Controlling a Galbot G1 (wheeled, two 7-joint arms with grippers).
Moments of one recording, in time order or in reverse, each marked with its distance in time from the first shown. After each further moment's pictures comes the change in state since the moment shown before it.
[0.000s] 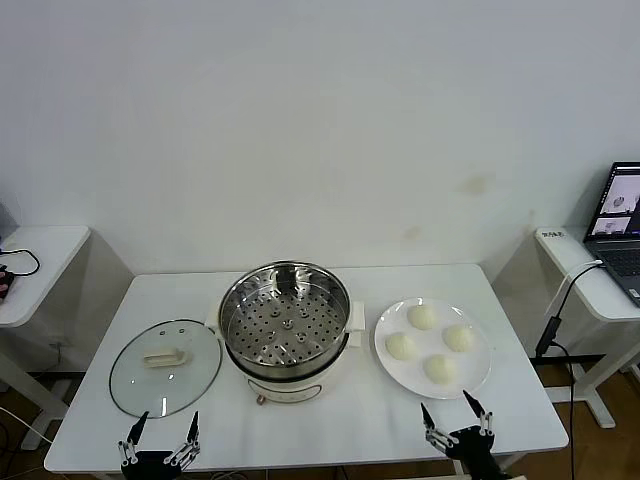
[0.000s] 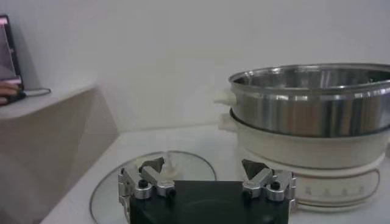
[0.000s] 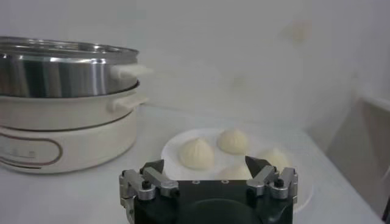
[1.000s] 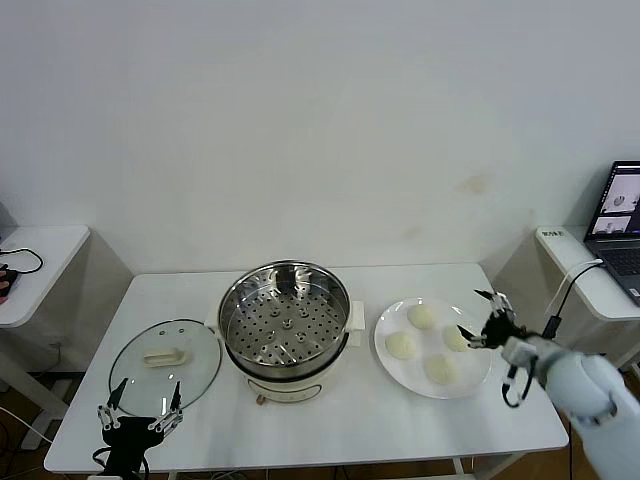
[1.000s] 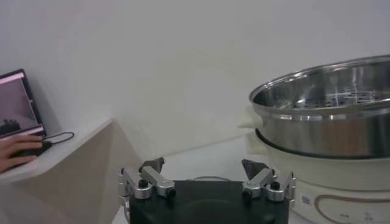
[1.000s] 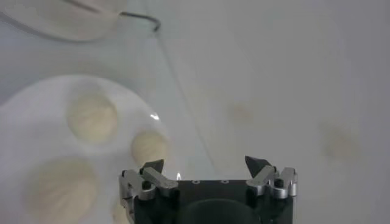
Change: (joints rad) left arm -0.108 0.011 -0.071 -0.050 0.124 0.148 0.005; right arm 0.820 -0.621 -0.329 -0.326 -0.371 -0.200 -0.447
